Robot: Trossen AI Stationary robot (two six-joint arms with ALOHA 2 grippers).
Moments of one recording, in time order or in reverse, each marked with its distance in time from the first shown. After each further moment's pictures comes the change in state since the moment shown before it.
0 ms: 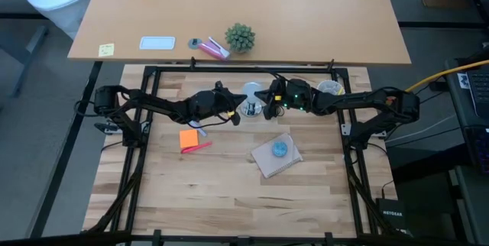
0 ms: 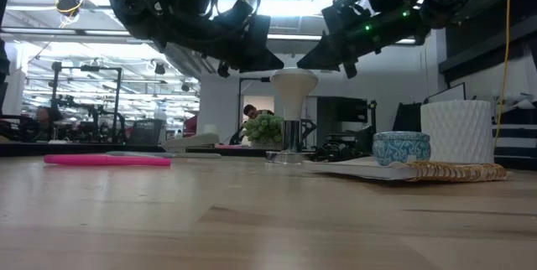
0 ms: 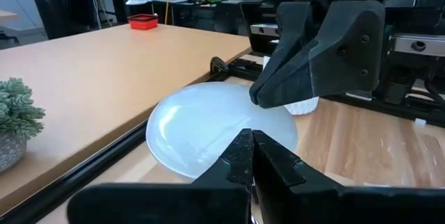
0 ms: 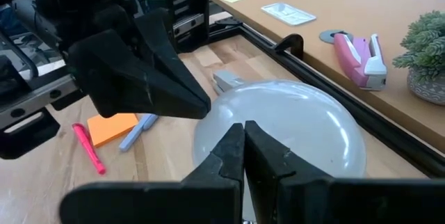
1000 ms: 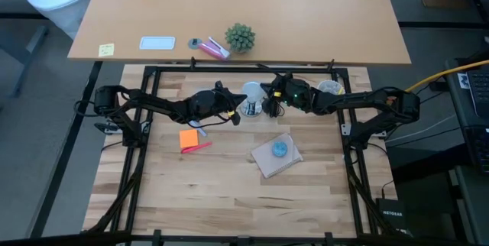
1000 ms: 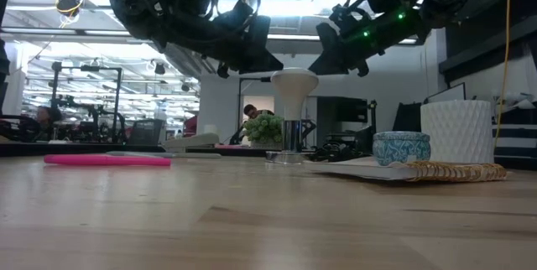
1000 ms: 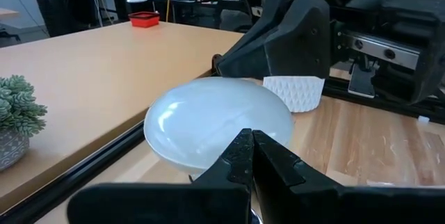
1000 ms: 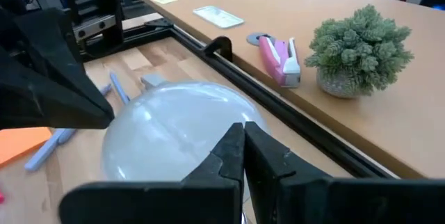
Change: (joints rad) left arm 0.003 0.000 0.000 -0.009 -0.001 -0.001; right arm -0.001 -0.003 0.003 -0.033 0.247 -0.033
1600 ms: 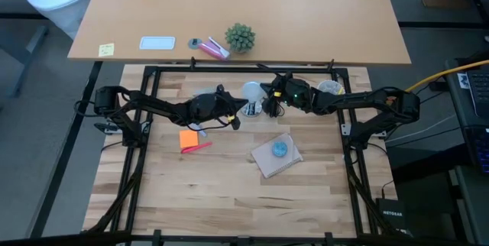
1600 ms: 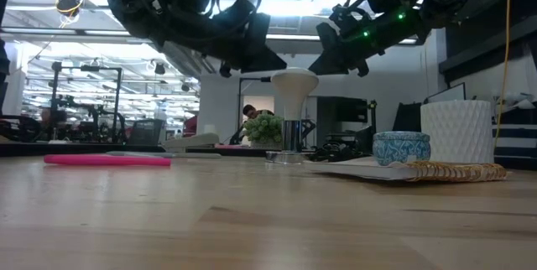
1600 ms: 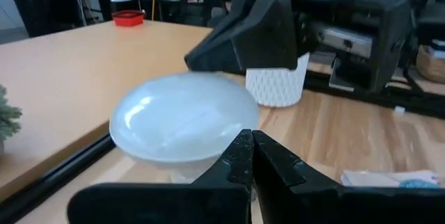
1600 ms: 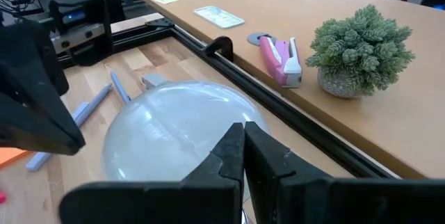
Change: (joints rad) left arm -0.037 0.002 -0.002 0.003 0.014 0.008; right arm 0.000 0.000 0.000 -0.002 -0.003 0.001
